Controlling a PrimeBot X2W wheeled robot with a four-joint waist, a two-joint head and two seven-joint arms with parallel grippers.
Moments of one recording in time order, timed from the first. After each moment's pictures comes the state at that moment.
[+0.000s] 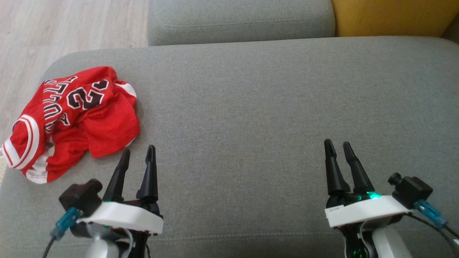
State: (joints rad) left arm 0.03 0.05 -0.18 0.04 -0.45 0.00 -0.15; right arm -0.05 -0.04 0.26 0.27 0.54 0.12 -0.15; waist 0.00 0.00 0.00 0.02
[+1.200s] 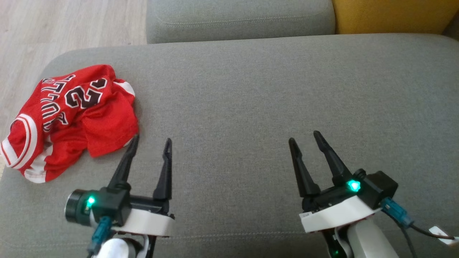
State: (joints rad) left arm 0.03 0.06 -0.25 -0.05 -0.03 0.04 -0.25; right arm -0.09 -0.05 0.38 0.24 0.19 0.12 -0.25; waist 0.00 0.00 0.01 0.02
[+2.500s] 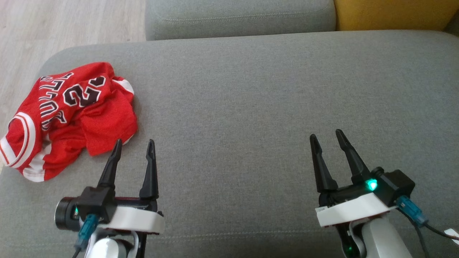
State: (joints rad) left arm 0.03 0.05 -0.18 0.00 -0.08 0.06 -0.25; right arm -0.09 -0.05 0.28 0.27 0.15 0.12 -0.25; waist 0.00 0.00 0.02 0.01
